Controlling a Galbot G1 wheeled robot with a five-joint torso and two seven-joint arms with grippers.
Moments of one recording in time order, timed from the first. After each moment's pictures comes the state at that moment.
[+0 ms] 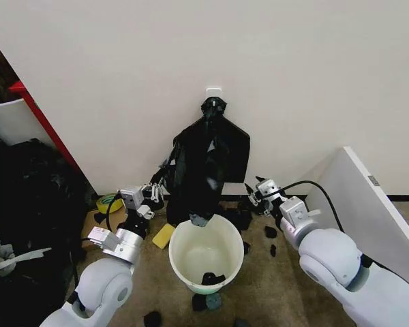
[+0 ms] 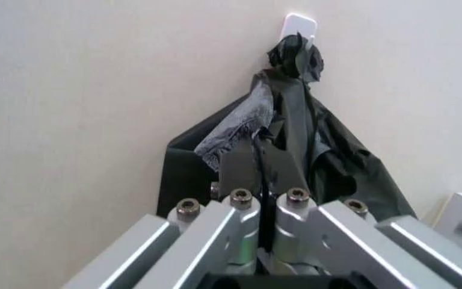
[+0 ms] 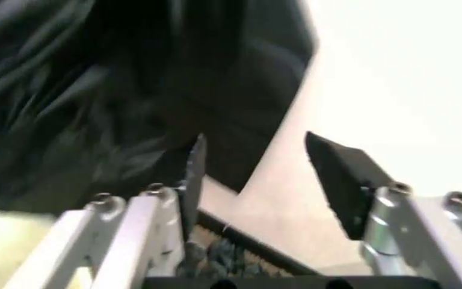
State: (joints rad) left arm 1.33 -1.05 -0.30 -2.18 -0.59 -0.11 -0.13; right arm -1.08 0.83 0.18 2.29 0.44 -0.62 0.30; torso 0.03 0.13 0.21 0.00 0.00
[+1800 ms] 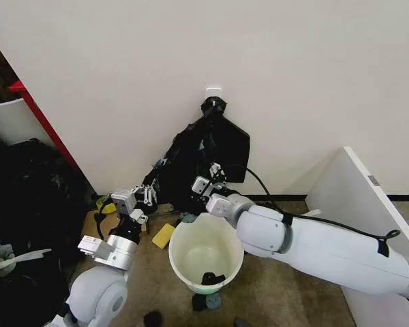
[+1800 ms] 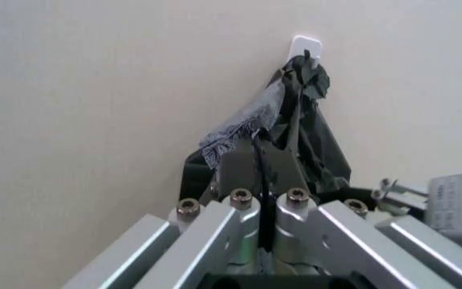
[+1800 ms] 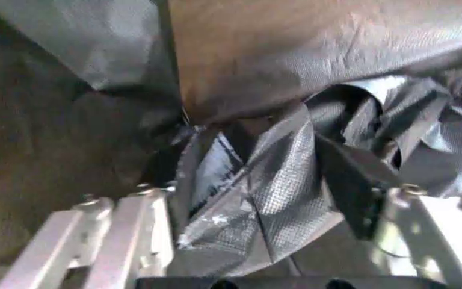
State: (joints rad) left arm 1.41 -1.08 -0.36 -2.23 -0.53 -0.13 -0.12; right arm -0.23 0.90 -0.76 2.01 0.34 -0.74 0.40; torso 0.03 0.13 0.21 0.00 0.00
